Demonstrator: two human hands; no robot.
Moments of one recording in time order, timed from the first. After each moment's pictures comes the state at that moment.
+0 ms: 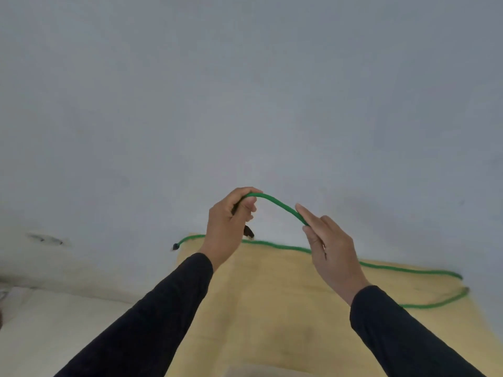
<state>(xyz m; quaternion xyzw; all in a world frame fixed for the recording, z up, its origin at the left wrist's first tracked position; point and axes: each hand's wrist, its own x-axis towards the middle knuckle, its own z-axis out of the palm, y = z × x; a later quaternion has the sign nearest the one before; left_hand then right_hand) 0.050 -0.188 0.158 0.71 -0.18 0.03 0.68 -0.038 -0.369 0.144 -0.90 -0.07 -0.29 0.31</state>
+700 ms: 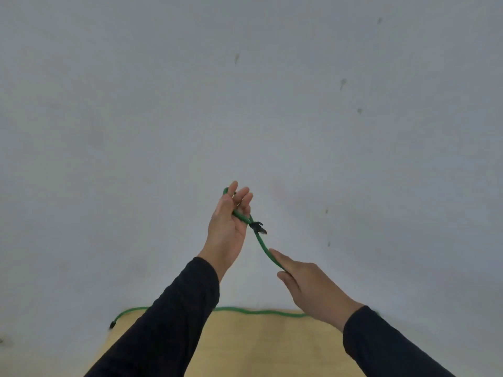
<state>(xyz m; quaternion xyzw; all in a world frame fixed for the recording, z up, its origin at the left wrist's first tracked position) -0.045 -0.393 0.311 0.34 -0.17 -0.14 0.91 -0.157 -0.529 0.253 -0.96 -0.07 -0.11 0.25</state>
